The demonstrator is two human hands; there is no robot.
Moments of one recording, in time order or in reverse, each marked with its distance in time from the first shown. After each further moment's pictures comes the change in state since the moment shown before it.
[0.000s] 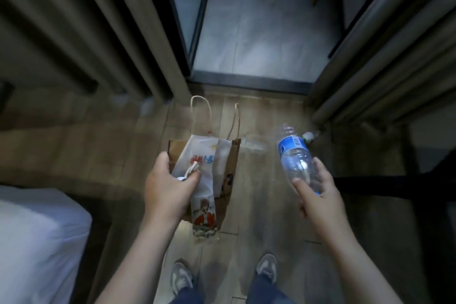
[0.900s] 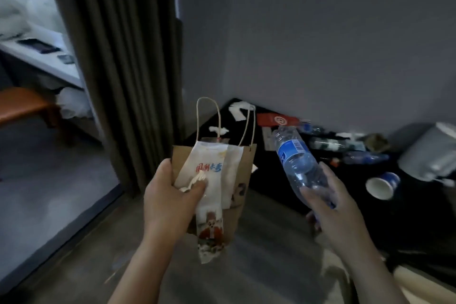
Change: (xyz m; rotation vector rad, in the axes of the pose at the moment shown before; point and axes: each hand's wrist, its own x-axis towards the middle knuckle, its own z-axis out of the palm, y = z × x) left_hand -0.298 0.233 -0.121 -0.179 -0.931 0.881; right_hand -0.518 -0.084 -0.146 0.298 1.128 -0.069
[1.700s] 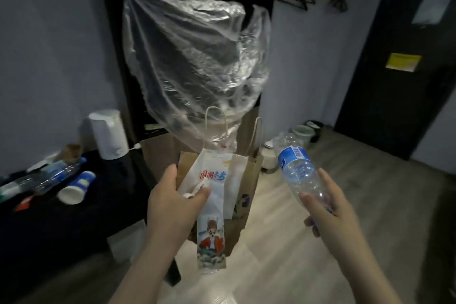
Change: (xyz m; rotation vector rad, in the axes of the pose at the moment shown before) left_hand -0.500 0.239 0.388 -0.138 -1.091 0.464; right_hand -0.390 0.157 -0.541 0.073 1.195 0.231
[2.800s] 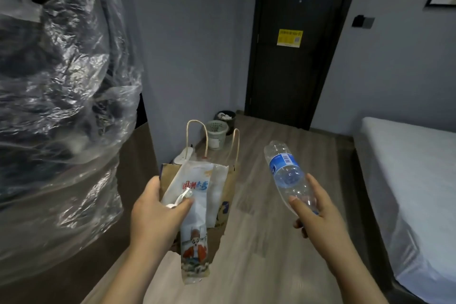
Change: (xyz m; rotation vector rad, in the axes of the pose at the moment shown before) left_hand 0.378 0.034 0.481 -0.012 -0.385 0.107; right_hand 0.483 0.126 -0.108 -0.108 0.402 0.190
